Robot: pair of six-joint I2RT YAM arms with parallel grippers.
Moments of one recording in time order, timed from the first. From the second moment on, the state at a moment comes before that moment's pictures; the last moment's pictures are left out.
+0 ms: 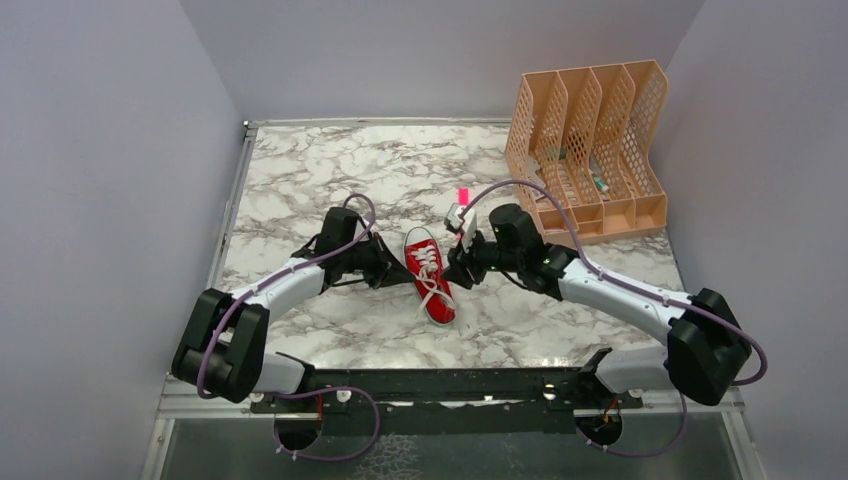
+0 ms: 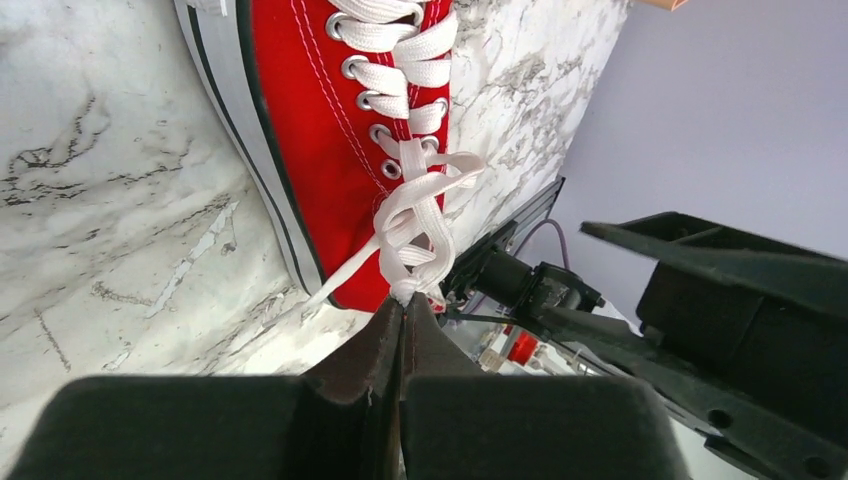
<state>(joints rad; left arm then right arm) -0.37 1.35 0.62 -0.07 0.69 -1.02 0.76 1.33 0.82 -0.03 -0.37 -0.07</state>
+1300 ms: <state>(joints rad) -0.37 1.40 0.68 -0.09 0.75 -0.99 0.85 1.48 0.75 0.05 -0.42 -0.44</state>
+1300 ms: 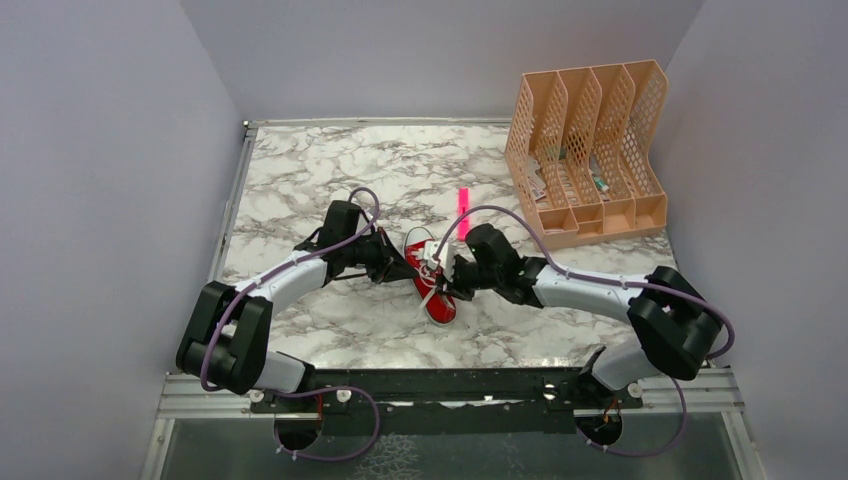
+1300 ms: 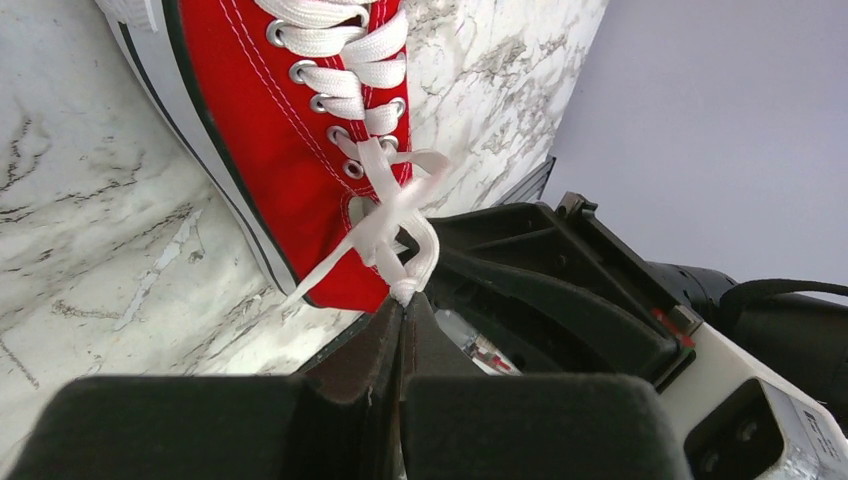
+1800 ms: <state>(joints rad) -0.37 1.39 0.68 -0.14 0.75 -0.95 0.85 1.37 0.69 0.10 -0.24 -0.28</state>
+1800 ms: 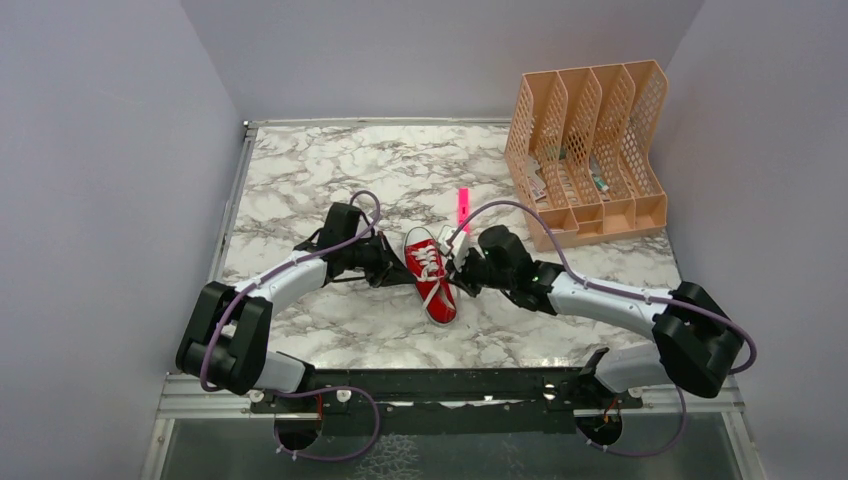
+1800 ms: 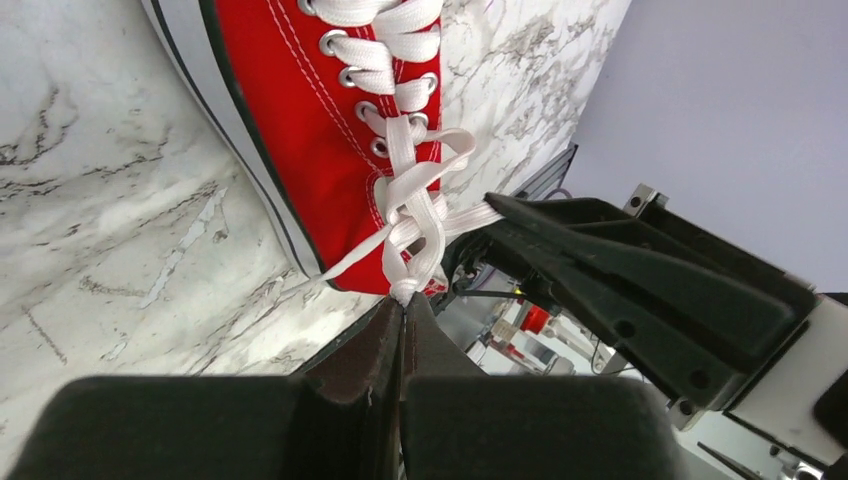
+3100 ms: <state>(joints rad) -0.37 1.38 0.91 -0.53 0.45 -0.66 0.85 1.46 0.69 0.18 -0.19 0.01</state>
